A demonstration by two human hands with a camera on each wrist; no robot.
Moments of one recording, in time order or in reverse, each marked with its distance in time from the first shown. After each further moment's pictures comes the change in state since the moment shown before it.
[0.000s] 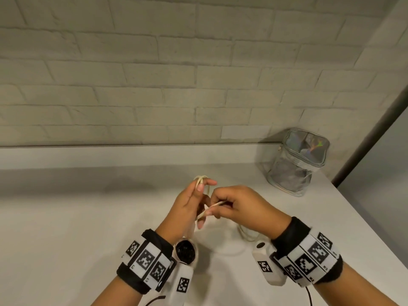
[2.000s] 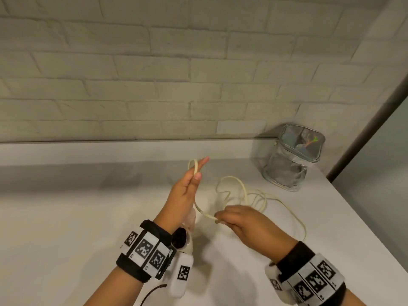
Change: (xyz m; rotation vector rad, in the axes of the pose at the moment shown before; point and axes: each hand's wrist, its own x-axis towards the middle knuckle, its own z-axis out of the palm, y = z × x) left_hand 0.024 -0.013 0.004 0.073 0.065 0.048; right_hand -0.044 0.060 0.030 -0.228 0.040 -0.157
